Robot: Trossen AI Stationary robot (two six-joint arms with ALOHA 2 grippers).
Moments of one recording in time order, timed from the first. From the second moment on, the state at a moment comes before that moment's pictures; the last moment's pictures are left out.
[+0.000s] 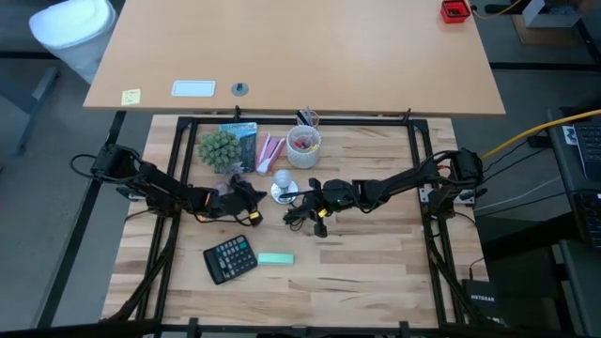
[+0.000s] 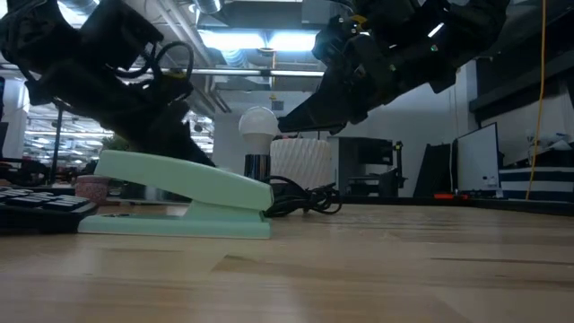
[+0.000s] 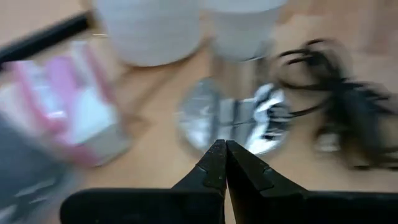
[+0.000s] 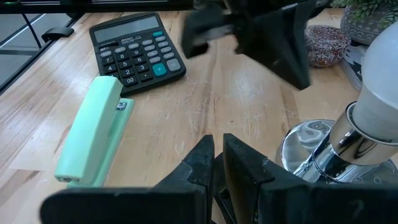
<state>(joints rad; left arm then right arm) -0.17 1.47 0.34 0.53 -0.65 -0.38 0.05 1.75 0.83 0.46 -0.09 0.02</state>
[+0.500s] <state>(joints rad) -0.07 1.48 0.34 0.59 -0.61 -0.43 0.05 1.75 0.83 0.47 -0.09 0.02</state>
